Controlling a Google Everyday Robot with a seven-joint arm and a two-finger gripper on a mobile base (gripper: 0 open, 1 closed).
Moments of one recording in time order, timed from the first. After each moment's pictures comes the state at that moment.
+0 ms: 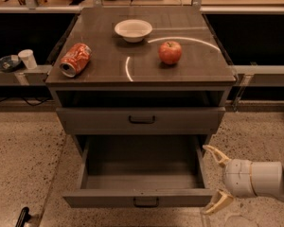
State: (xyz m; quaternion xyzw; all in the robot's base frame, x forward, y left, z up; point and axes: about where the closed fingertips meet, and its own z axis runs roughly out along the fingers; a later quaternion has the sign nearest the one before) arm 0.403 -0.185 0.637 -0.60 0.67 0.17 0.40
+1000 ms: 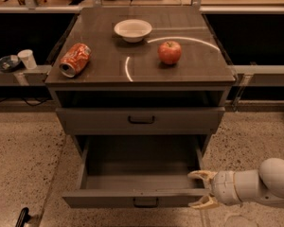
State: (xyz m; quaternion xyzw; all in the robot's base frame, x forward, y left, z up) arm 0.400 -0.181 0.545 -0.62 0.66 0.21 0.36
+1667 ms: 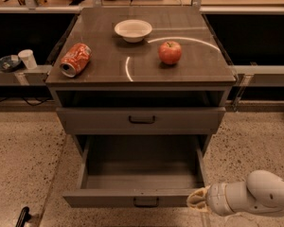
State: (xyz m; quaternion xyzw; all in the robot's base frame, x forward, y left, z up) arm 0.387 -0.184 0.466 -0.65 0.67 0.20 0.31
